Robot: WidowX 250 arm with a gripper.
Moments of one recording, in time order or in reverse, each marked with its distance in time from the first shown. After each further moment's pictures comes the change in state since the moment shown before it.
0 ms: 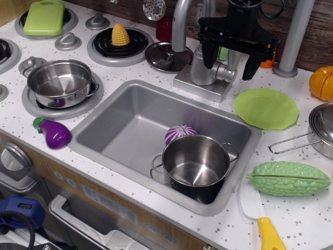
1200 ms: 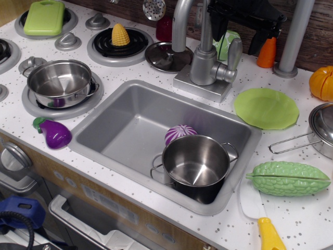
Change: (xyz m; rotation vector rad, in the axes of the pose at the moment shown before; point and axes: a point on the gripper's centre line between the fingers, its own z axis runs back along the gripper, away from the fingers) arm 0.043 0.004 0.007 0.046 -0.116 -0.090
